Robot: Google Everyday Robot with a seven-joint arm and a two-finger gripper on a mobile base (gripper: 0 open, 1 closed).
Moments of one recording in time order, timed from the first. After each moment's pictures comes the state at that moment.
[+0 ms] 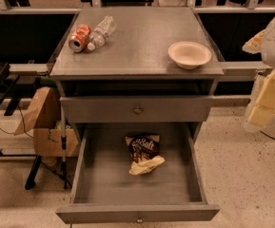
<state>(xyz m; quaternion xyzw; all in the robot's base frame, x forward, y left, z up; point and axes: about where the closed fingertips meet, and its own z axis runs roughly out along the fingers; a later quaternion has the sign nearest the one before) 0.438 -0.216 0.978 -0.60 0.78 -0.04 0.16</state>
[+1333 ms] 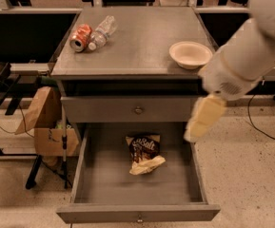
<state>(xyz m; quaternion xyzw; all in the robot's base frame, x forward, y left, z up) 0.475 -0.150 0.901 -0.59 0.79 0.02 0.19</state>
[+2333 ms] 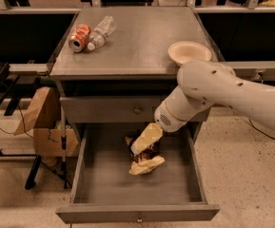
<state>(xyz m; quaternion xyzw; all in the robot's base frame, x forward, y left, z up) 0.527 -0.054 0.720 -0.41 0.88 0.16 0.15</state>
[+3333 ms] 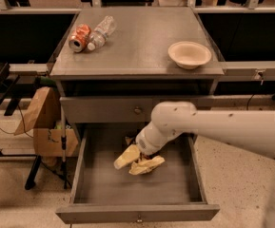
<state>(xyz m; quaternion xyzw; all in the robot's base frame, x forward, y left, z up) 0.544 -0.004 0.589 -0.33 0.92 0.19 0.13</state>
